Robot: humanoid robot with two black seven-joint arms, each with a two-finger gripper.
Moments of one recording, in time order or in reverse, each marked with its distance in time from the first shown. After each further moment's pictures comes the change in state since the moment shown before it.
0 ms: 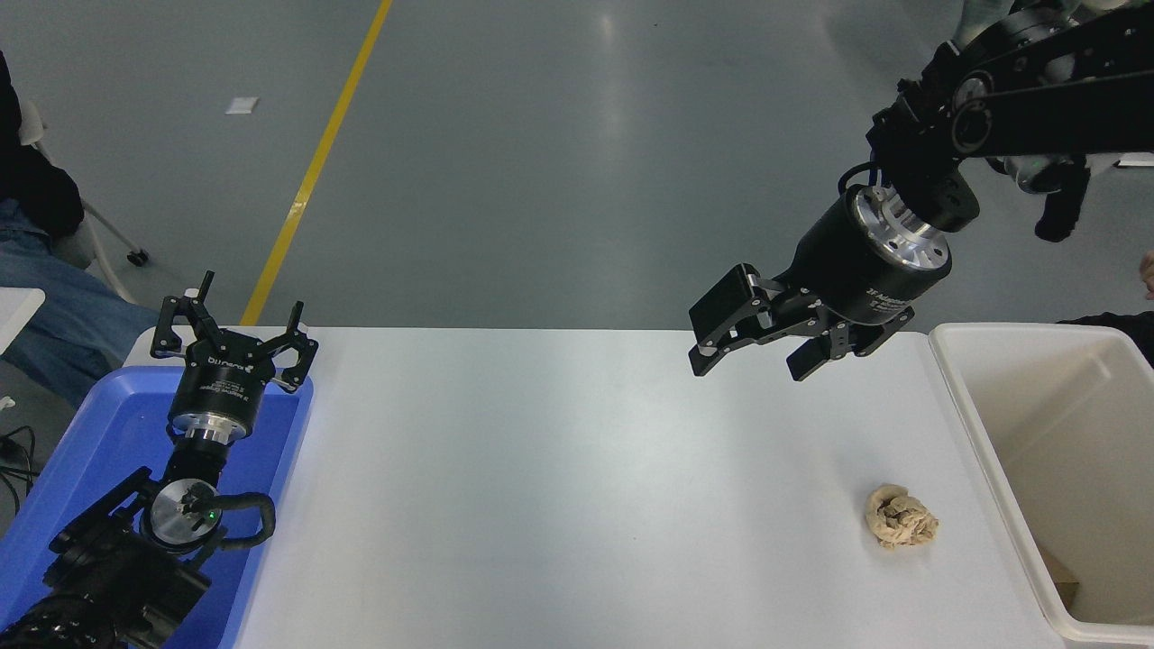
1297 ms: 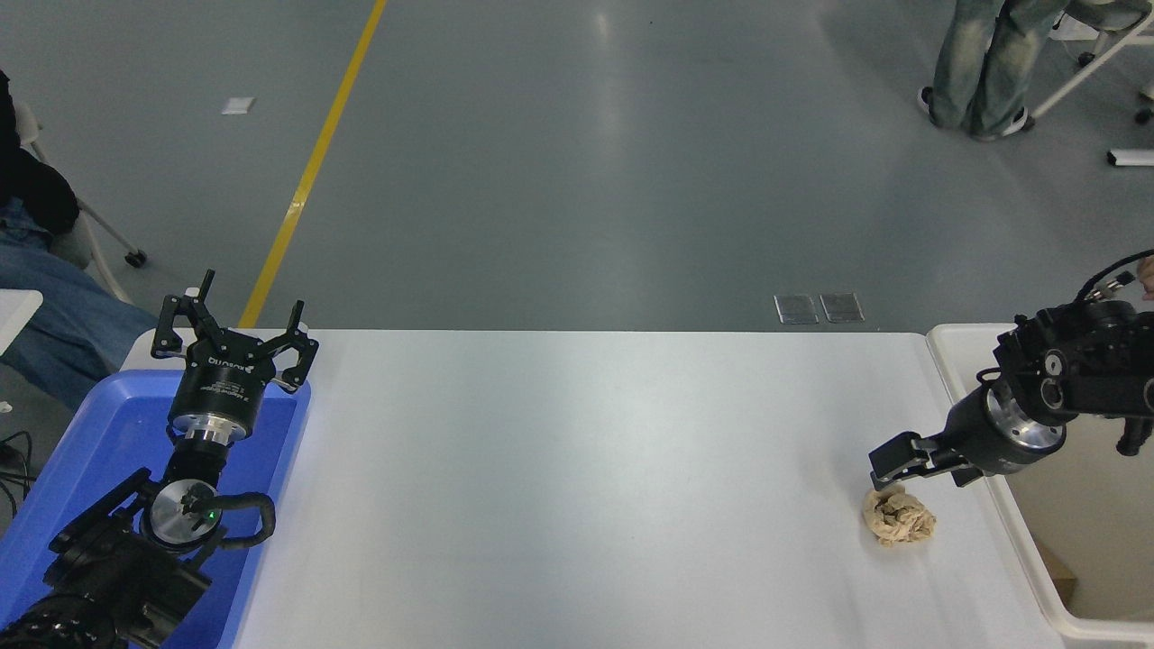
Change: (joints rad) left arm -0.003 0.000 0.000 0.000 0.000 0.000 0.002; right arm -0.884 -0.291 0.136 -0.384 -0.590 -0.370 0.009
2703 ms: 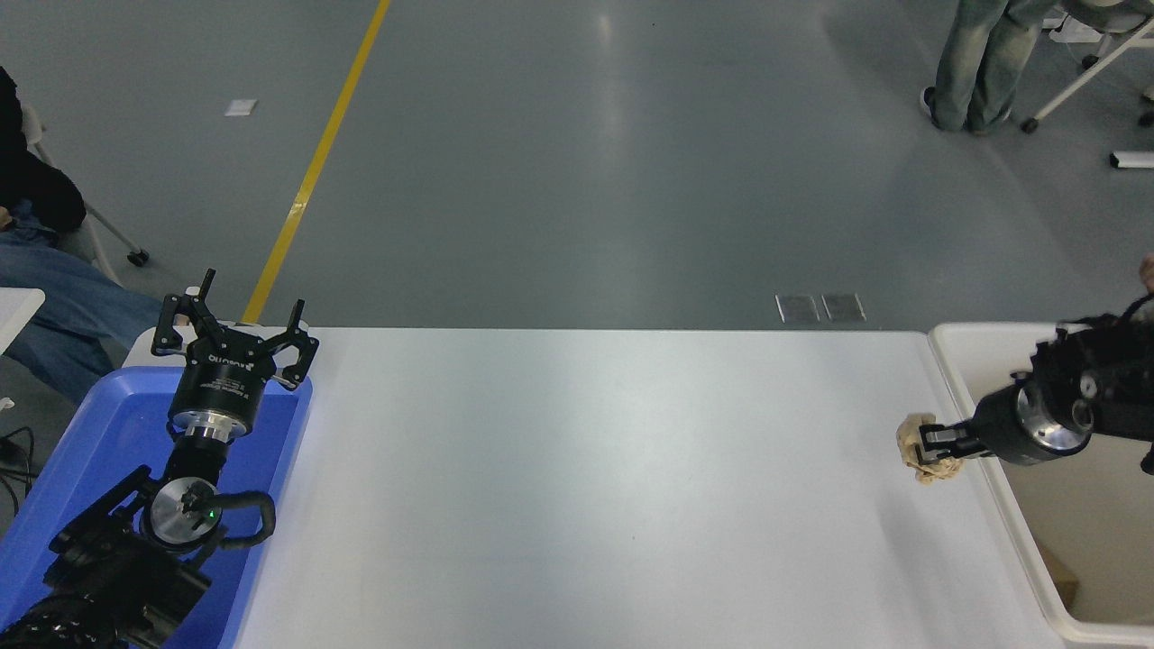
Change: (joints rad) left arm 0.000 0.000 0.000 -0.001 0.000 0.000 0.000; right arm 0.294 -0.122 -0.125 0.158 -0.053 -0.037 0.014
